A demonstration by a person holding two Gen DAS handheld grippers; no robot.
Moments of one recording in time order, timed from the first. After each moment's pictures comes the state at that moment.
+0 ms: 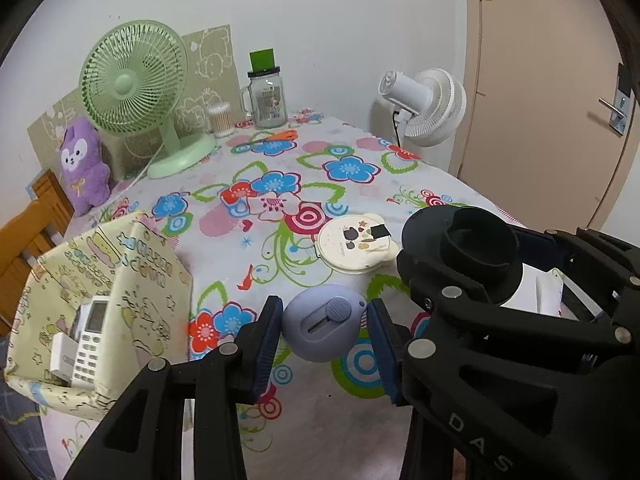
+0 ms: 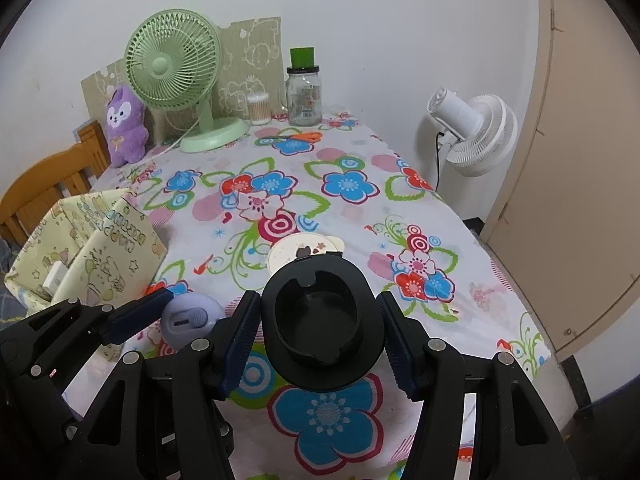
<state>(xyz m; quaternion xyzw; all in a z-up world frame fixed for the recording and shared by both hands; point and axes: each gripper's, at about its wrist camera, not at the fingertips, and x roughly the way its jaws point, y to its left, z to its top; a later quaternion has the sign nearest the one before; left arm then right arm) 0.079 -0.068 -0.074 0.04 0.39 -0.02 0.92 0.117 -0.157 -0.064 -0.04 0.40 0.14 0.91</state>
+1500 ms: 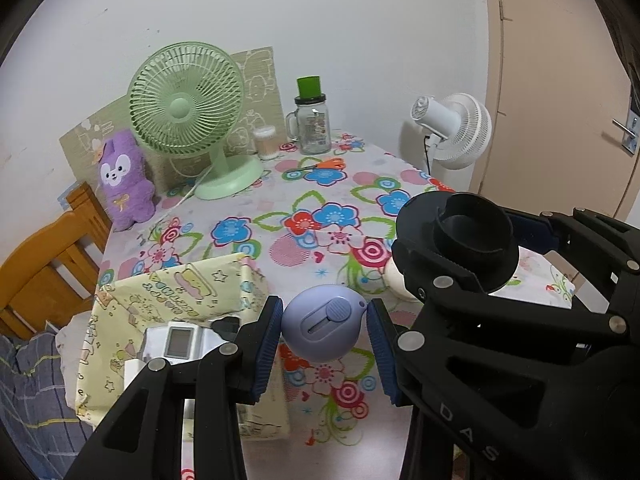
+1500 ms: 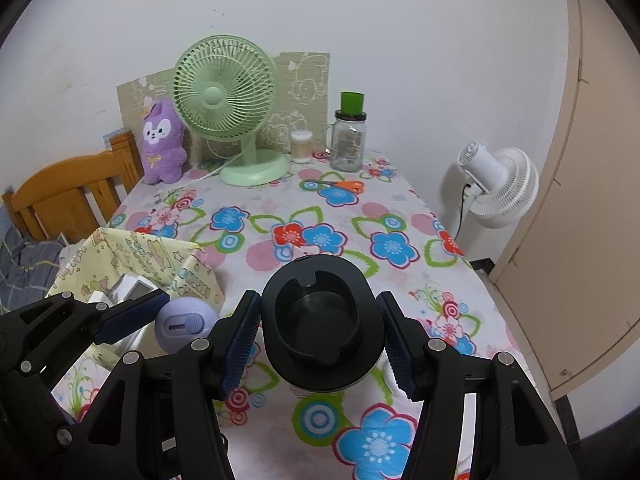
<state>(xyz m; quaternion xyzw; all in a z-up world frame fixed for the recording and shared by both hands) 0.072 -0.005 -0.018 0.04 0.38 0.01 0.92 0.118 -0.089 -0.002 -0.07 0.36 0.17 0.91</state>
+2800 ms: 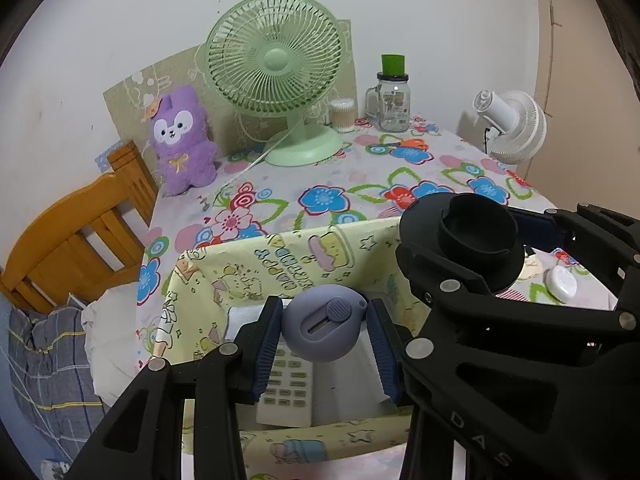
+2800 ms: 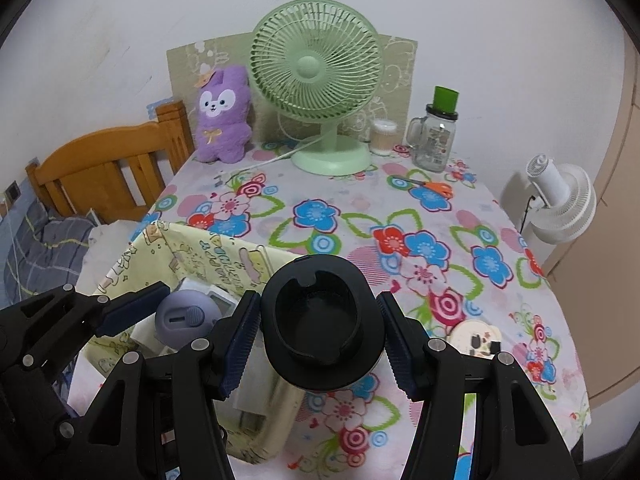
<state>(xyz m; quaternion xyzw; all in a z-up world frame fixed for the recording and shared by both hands) 0.072 0.110 -0.036 0.03 0.41 0.07 0.91 0.126 0.033 -0.020 -0.10 0.39 0.24 0.89</state>
